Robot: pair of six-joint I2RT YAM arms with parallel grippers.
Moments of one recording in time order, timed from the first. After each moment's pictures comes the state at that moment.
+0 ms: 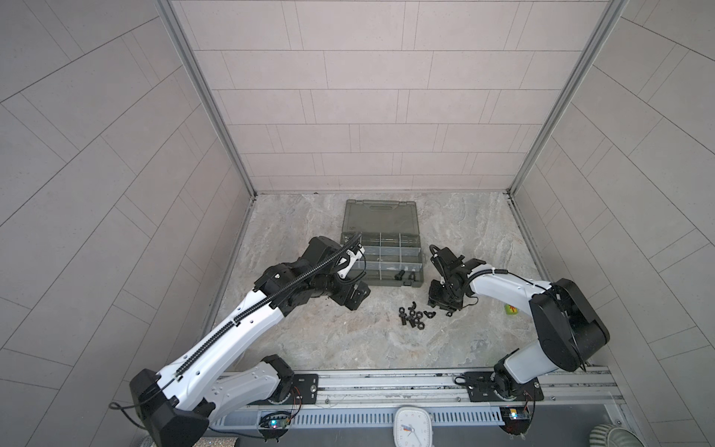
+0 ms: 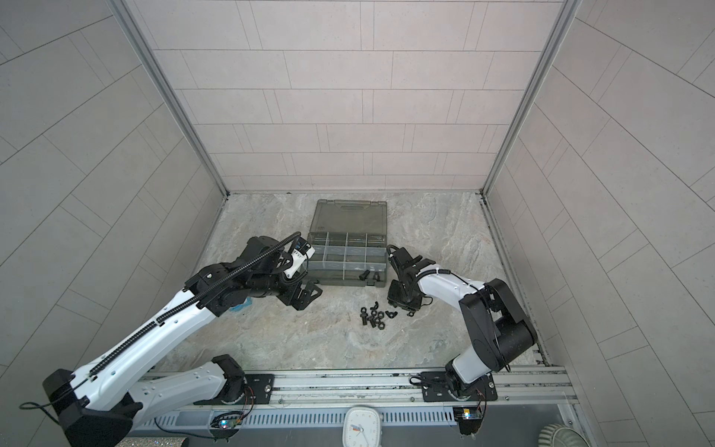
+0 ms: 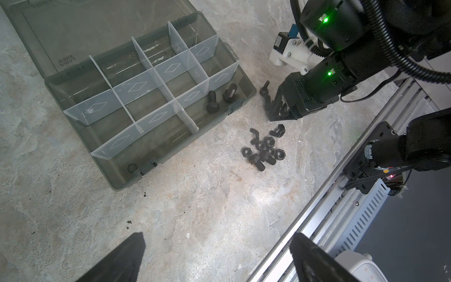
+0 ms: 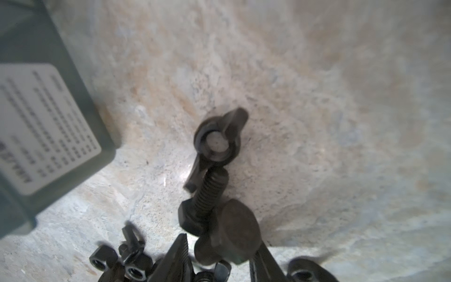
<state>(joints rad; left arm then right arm) -0.66 1.05 1.07 -0.89 0.20 -0.11 0.43 1.53 0.82 -0.67 -0.14 0.81</state>
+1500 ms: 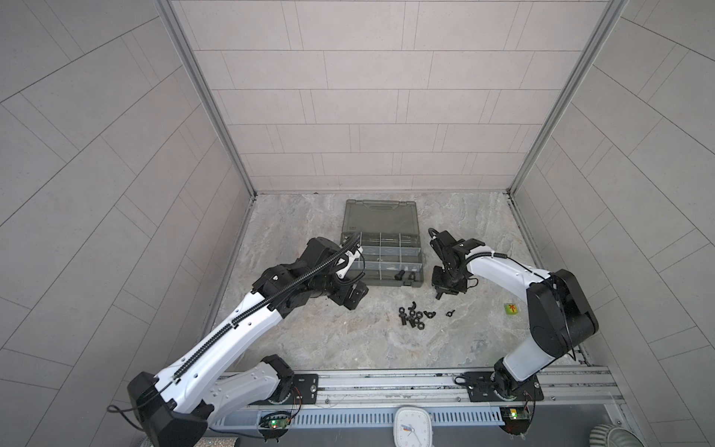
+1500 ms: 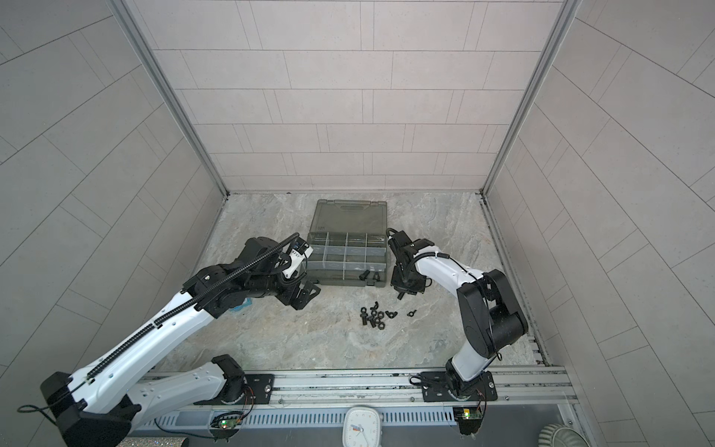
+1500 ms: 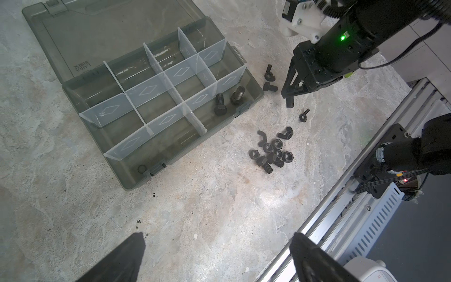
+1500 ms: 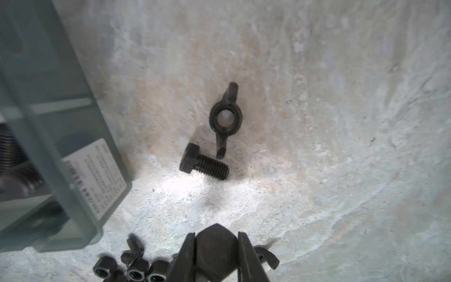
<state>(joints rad) -0.66 1.03 1.06 -0.89 0.16 -0.10 0.40 1.61 1.07 -0.91 -0.01 0.70</state>
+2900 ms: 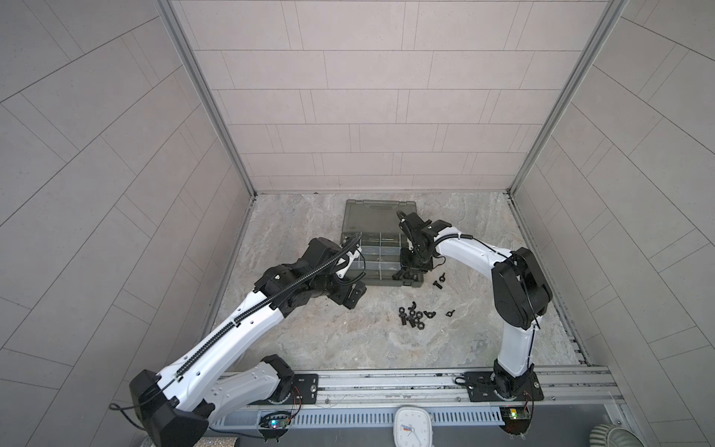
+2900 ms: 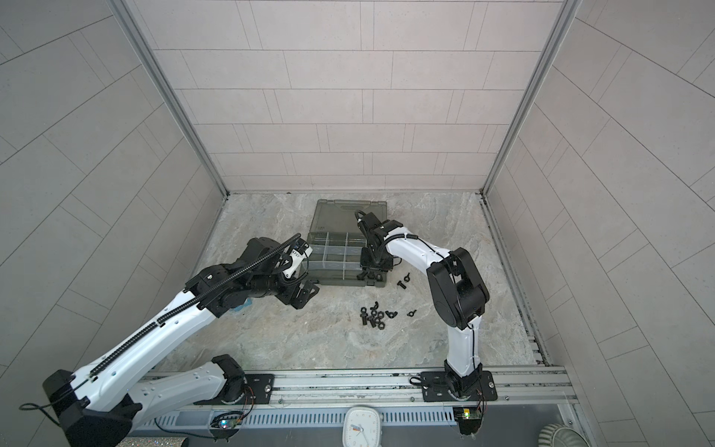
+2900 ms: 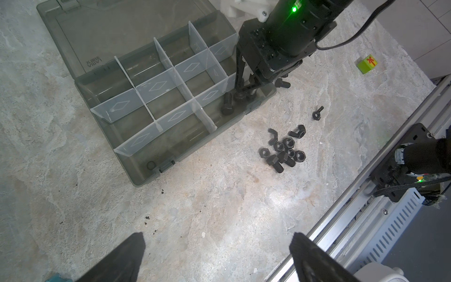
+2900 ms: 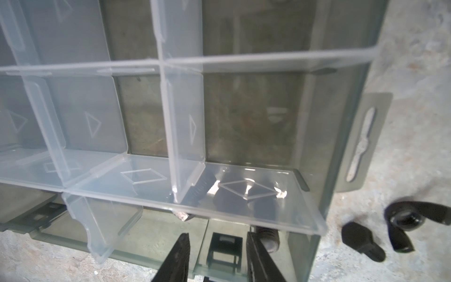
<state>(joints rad) -0.66 1.05 1.06 -0.89 0.12 -0.09 0.52 1.90 1.46 -0.89 -0.11 0.64</state>
